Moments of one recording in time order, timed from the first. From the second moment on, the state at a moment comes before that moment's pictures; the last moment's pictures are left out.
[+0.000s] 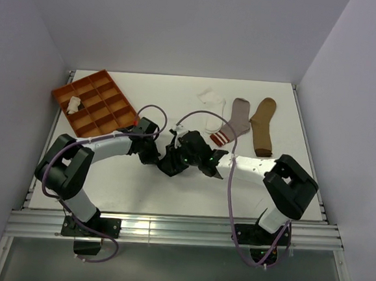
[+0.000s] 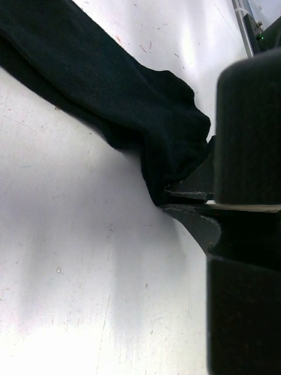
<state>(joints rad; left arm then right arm) -0.54 1.64 0.88 -0.36 0.07 -0.91 0.85 1.61 0.86 0.11 -0.22 0.45</state>
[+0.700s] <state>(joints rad) -0.55 1.66 0.92 -0.41 0.06 -0.88 1.01 1.70 0.87 0.14 -0.01 0.25</state>
